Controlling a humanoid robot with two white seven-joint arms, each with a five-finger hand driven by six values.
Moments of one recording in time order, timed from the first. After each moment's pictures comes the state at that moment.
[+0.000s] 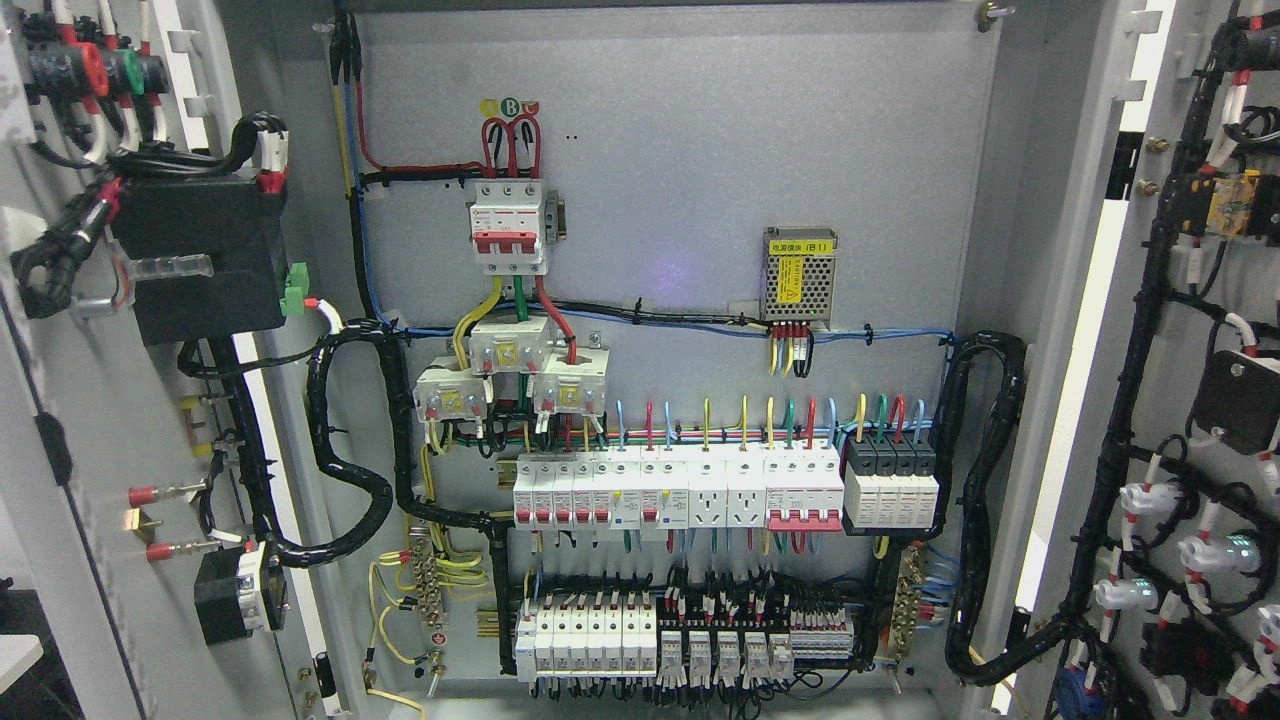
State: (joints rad) left arm 0.36 0.51 -0.24 -1.97 0.31 -0.77 -0.16; right arm 0.39 -0.42 -0.06 -2.01 -0.45 -0.79 0.16
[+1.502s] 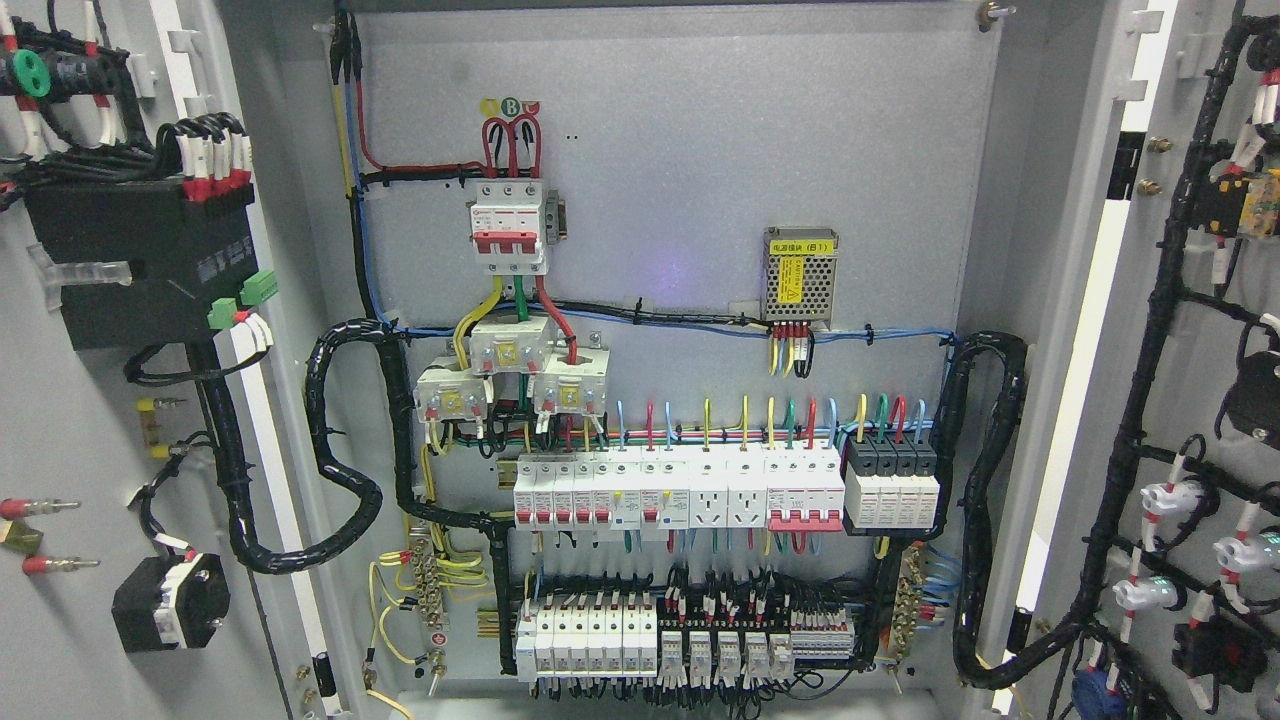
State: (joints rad) left arm 0.47 0.57 -0.07 -1.97 0.55 -0.77 -0.14; right arm 0.39 -0.50 -0.12 -1.95 -0.67 -0.79 0.18
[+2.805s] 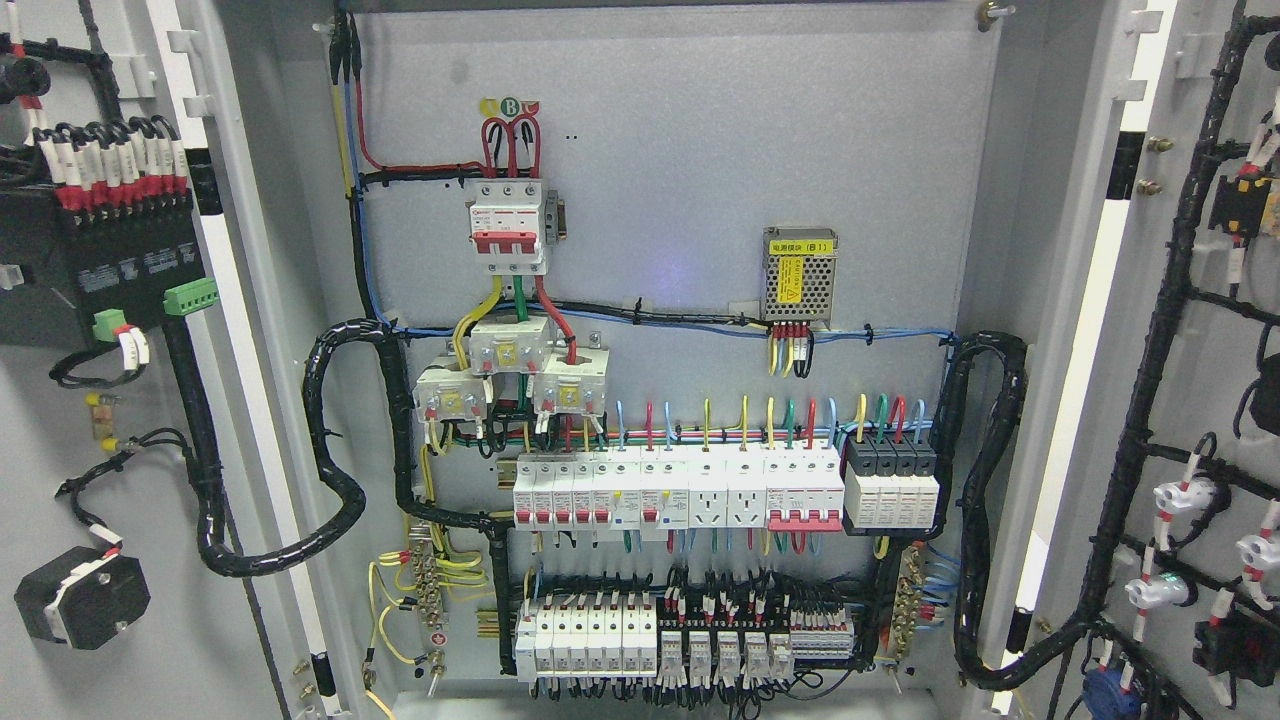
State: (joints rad) left arm 0.55 0.62 0.22 -1.84 0.78 -0.77 -0.14; right arm 0.39 -0.58 -0.19 -1.90 -0.77 -0.78 0.25
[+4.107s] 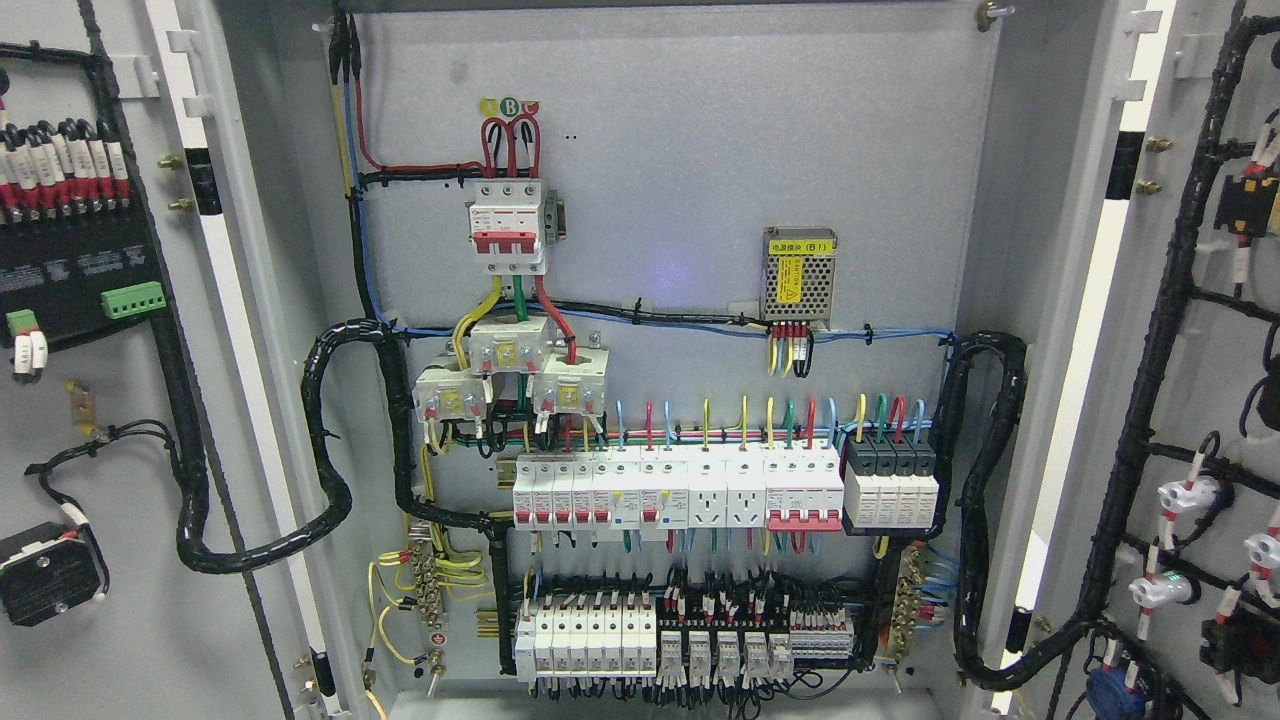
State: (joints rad) left arm 0.43 0.68 0.36 -1.64 0.89 -0.78 -0.14; right arm 0.39 -0.64 -0.20 -1.87 -0.80 -0.78 0.32
